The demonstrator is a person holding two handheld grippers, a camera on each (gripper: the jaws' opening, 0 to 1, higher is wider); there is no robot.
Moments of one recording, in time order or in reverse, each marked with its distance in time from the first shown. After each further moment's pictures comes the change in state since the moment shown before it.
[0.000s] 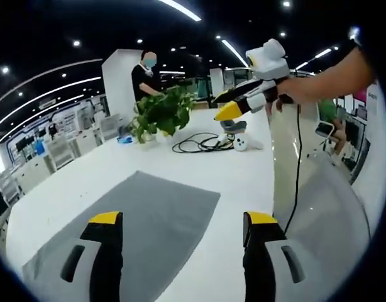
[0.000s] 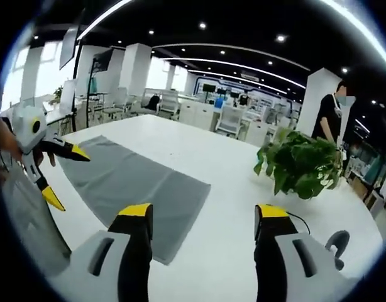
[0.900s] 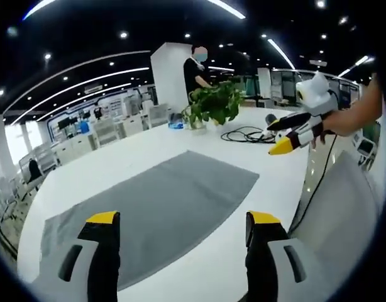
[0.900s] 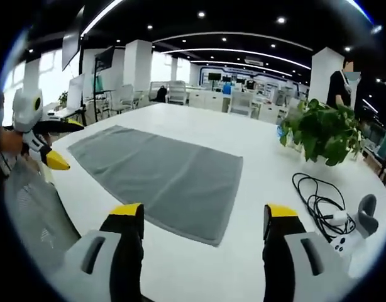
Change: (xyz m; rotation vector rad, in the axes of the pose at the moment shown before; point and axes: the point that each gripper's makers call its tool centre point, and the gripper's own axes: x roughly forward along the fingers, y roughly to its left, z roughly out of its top) left arm -0.083 0.051 -0.060 -0.140 0.037 0.310; right arm 0.013 0.090 -0.073 0.100 0.072 0.090
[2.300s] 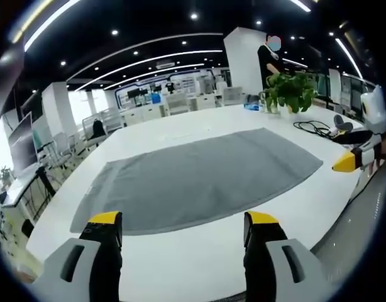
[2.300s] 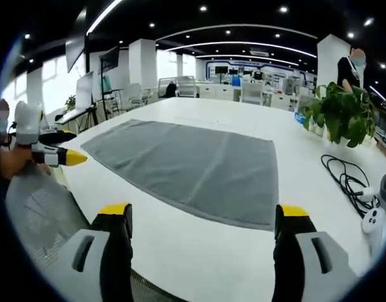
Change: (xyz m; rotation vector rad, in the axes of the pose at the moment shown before) left arm -0.072 0.074 -0.096 -0.216 0.136 0.514; right arm 0.024 0.089 -0.036 0.061 0.041 0.091
